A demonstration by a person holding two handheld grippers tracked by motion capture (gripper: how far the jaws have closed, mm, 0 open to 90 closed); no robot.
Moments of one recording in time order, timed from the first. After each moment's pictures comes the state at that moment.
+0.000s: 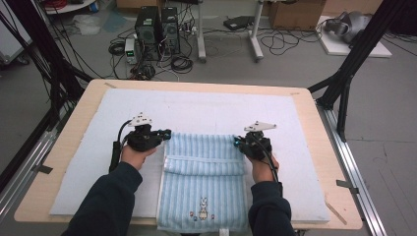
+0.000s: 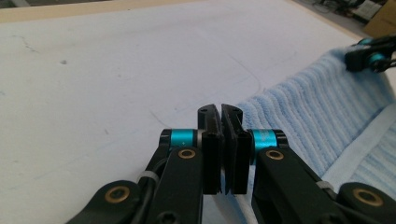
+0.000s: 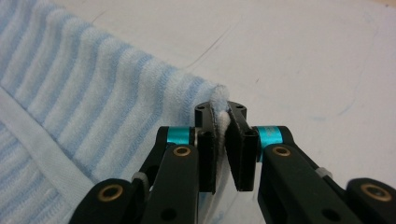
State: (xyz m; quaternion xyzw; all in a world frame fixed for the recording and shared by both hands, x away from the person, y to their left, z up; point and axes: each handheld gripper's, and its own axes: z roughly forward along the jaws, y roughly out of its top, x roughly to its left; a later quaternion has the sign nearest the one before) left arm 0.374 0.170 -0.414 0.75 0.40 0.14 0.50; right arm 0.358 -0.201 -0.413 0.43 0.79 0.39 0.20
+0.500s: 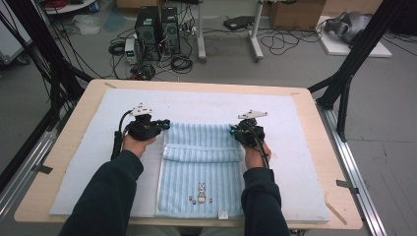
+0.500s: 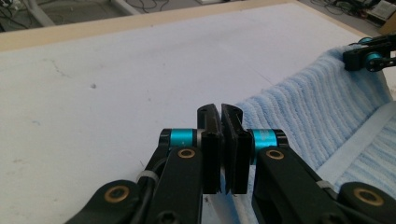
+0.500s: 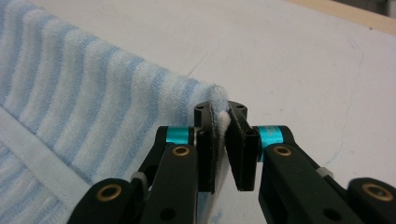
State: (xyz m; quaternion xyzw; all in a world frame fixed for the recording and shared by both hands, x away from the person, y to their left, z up) left arm 0.402 0.172 -0.413 0.75 0.40 0.16 0.50; right arm 0.397 -0.185 -0.416 0.45 0.79 0.37 0.22
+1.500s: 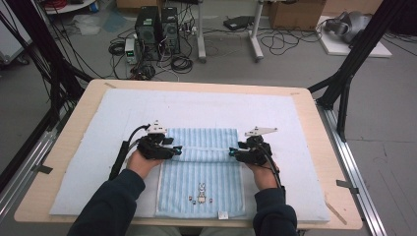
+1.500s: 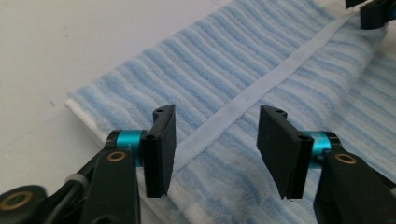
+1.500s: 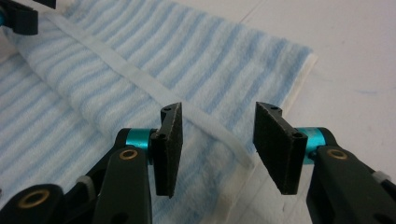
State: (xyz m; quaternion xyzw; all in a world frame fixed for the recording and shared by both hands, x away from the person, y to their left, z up) left arm 0.360 0.141 -0.425 0.82 0.37 0.12 0.41; right arm 0.348 -0.206 -0.426 0.42 0.81 0.39 0.13
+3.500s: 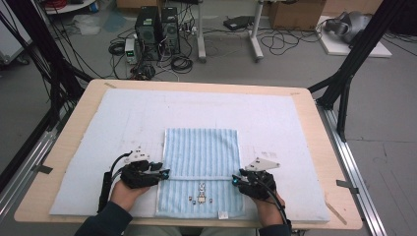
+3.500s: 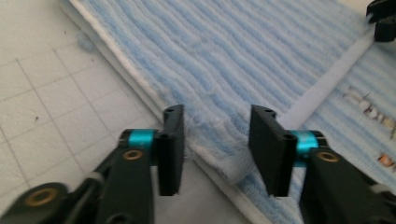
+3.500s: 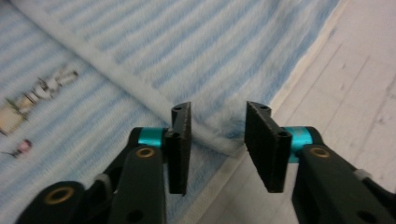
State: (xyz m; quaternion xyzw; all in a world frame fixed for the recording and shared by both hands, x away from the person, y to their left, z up) left arm 0.281 0.172 -0.449 0.80 0.40 0.10 0.44; right arm 0.257 -0.203 -0.444 0.40 0.82 0.37 0.16
